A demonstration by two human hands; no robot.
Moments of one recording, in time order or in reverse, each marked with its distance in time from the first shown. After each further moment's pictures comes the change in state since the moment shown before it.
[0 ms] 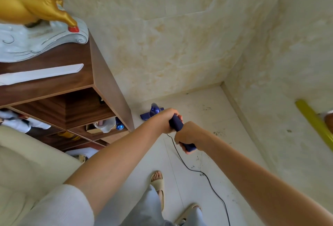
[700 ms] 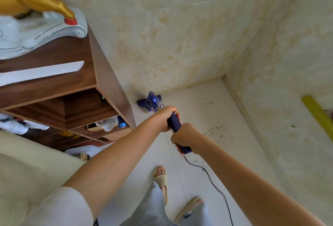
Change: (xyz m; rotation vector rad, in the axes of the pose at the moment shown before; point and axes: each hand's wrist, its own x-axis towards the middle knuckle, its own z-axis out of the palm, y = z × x) left_hand 0.041 0.017 -0.038 0.034 -0.087 0.024; right_hand 0.026 -0.023 0.036 0.017 0.008 -0.029
